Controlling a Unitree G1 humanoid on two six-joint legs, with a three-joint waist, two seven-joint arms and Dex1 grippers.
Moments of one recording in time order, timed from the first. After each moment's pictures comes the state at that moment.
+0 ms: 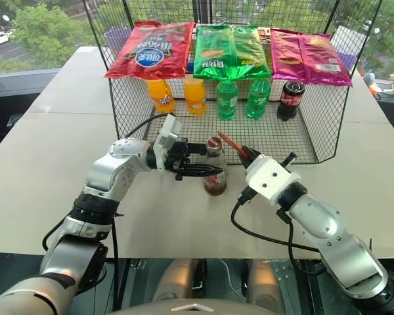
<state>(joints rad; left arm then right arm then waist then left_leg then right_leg) -0.64 0.44 -0.17 0.11 -0.49 0.39 -1.33 -0.07 -0.65 0.27 -0.75 0.03 0.34 0.22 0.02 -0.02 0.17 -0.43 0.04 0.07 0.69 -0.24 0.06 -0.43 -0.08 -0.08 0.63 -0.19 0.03</state>
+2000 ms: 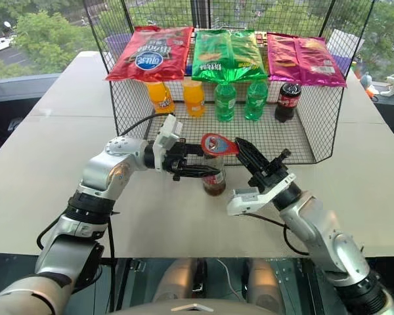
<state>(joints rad) -0.65 0.47 -0.17 0.08 -0.45 0.44 -1.33 -0.07 -0.59 0.24 -0.54 -0.81 -0.20 0.15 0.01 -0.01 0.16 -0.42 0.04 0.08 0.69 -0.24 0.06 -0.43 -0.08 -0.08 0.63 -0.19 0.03</state>
